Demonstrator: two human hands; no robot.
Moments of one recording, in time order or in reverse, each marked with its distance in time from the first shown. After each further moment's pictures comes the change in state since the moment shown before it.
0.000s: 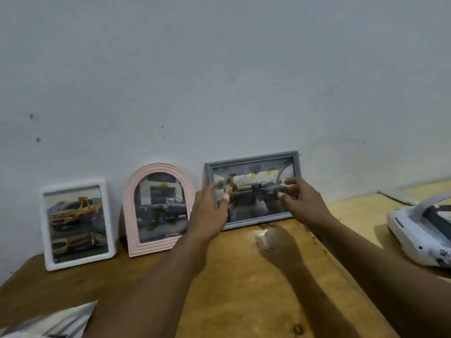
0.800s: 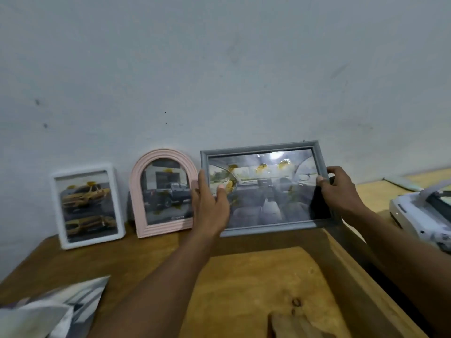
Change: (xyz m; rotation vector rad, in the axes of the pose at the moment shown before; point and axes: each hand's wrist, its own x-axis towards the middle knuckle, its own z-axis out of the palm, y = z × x) left_hand -0.057 0.023 -0.009 -0.123 0.126 -0.154; right_hand -0.023 0.019 -0.048 0.013 0.142 0.242
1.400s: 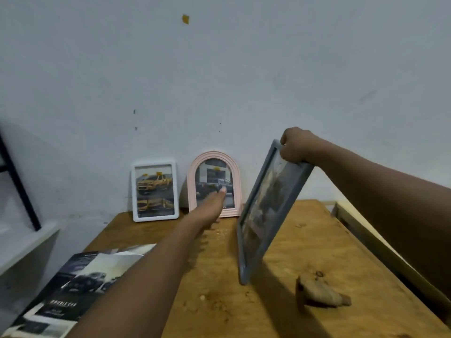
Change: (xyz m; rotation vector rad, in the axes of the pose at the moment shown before) left_hand -0.057 0.006 -0.144 -0.035 -0.300 -0.339; right_hand -0.088 -0.243 0.017 -0.593 -0.310 -0.284
